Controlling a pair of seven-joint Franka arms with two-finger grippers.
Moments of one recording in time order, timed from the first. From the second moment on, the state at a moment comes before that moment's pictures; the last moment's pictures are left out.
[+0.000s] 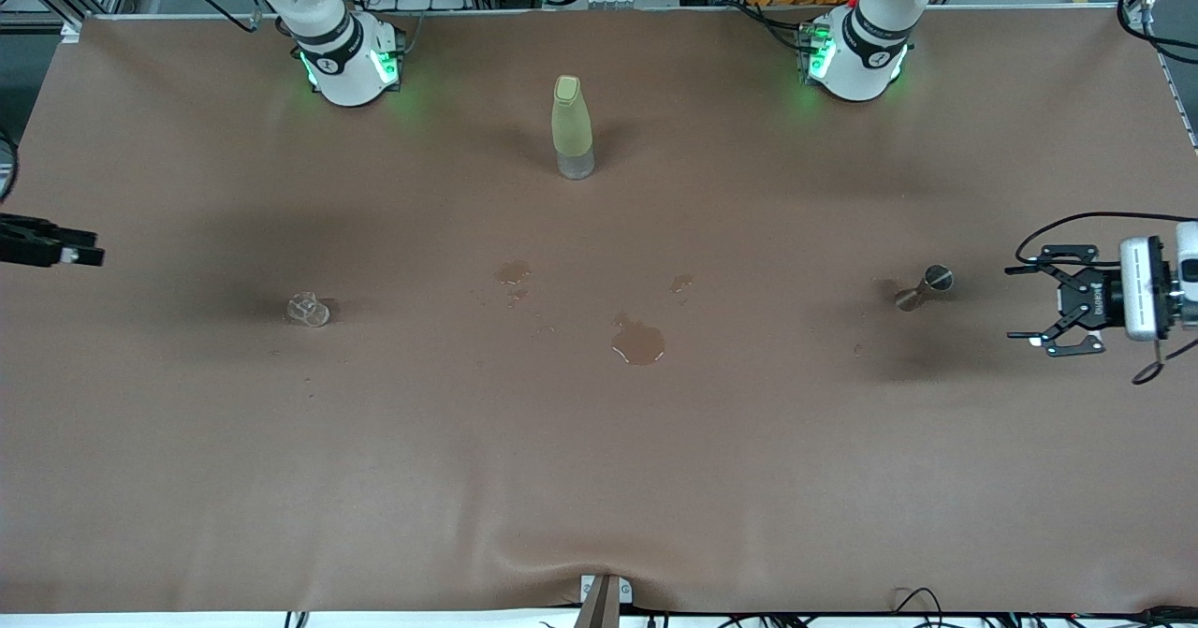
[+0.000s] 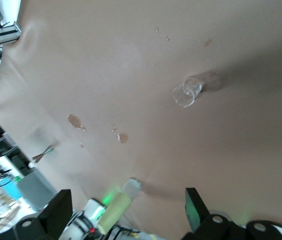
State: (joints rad) left arm 0.42 0.55 -0.05 -1.56 -0.64 1.51 2.11; right arm -0.46 0.34 -0.03 -1.54 0.63 1.35 -0.01
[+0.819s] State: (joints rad) left arm 0.52 0.79 -0.06 -1.59 -0.71 1.45 2.40; right arm -0.33 0.44 -0.23 -1.80 0.85 1.35 -0.12
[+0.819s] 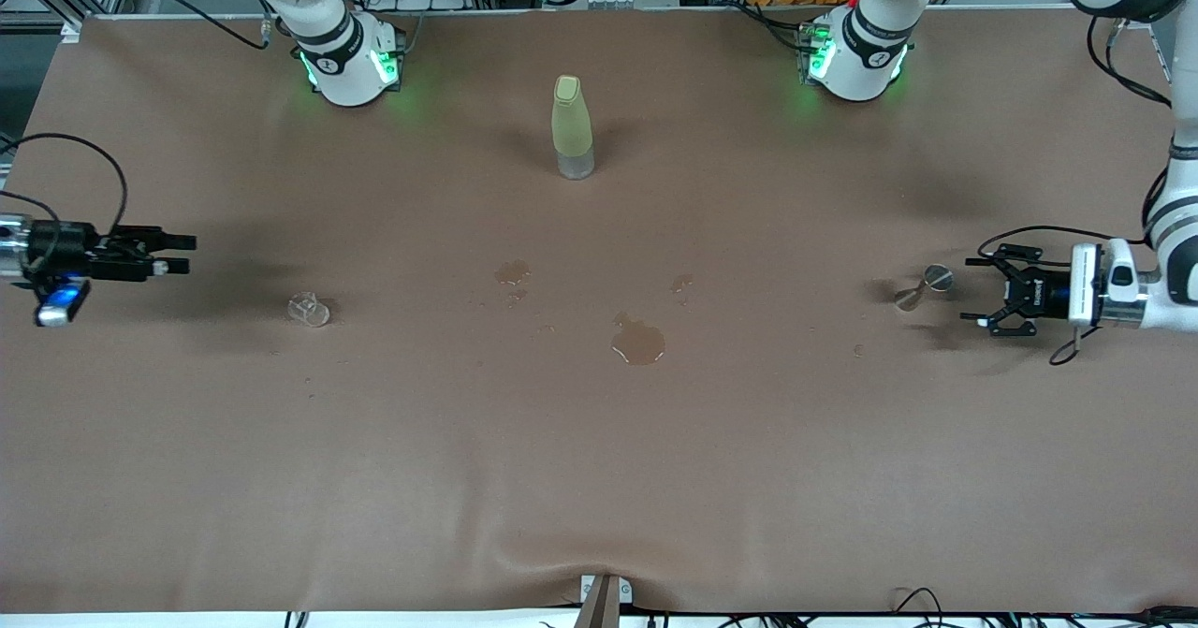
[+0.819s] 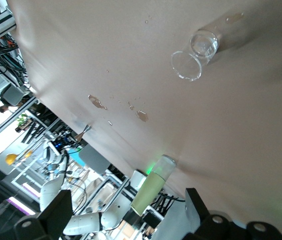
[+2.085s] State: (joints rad) left arm 0.49 0.90 -0.06 -1.60 -0.79 1.48 2.54; right arm -0.19 0.62 -0.42 -1.93 1.04 1.36 -0.49
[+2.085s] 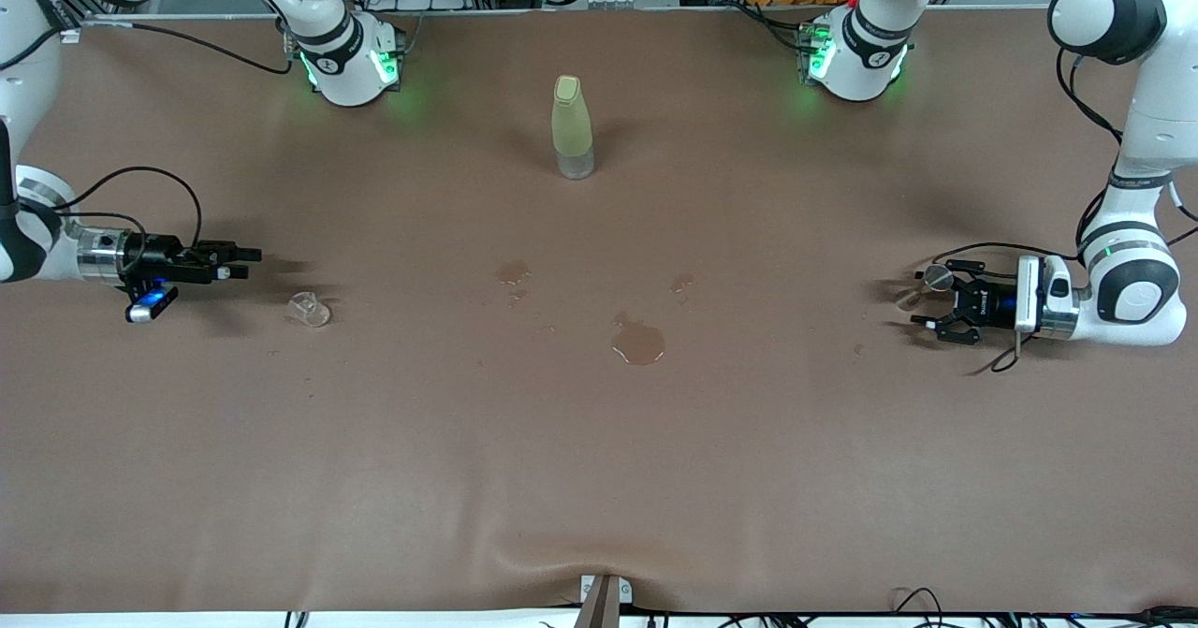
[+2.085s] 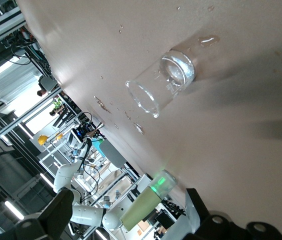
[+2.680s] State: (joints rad) left arm 0.49 0.91 -0.06 -1.60 -0.79 1.49 2.54; right arm -0.18 0.66 -0.42 -1.92 1.04 1.36 -0.56
